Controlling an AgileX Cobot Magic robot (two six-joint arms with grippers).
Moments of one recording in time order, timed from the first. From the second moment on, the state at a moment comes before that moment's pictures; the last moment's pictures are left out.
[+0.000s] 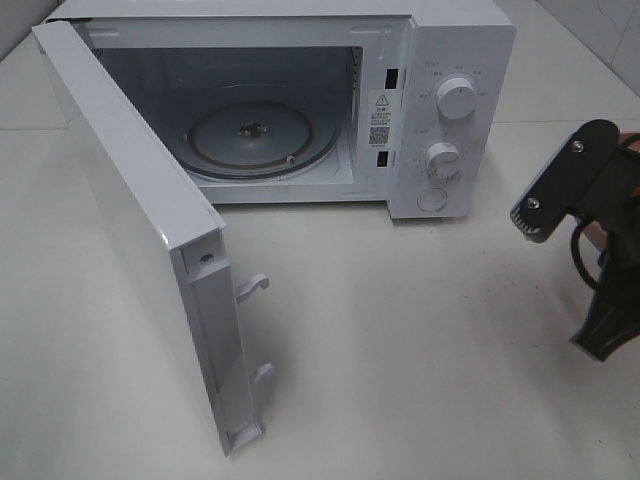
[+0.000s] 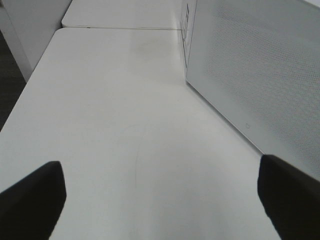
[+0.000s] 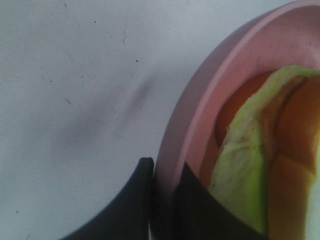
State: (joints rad) left arm 0.06 0.00 -0.50 -0.10 1.04 0.05; right arm 0.65 1.26 -0.57 -0.86 0.76 0.46
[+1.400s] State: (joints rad) left arm 0.06 0.00 -0.50 -0.10 1.04 0.05; right arm 0.24 1.73 -0.66 -1.16 0.58 1.10
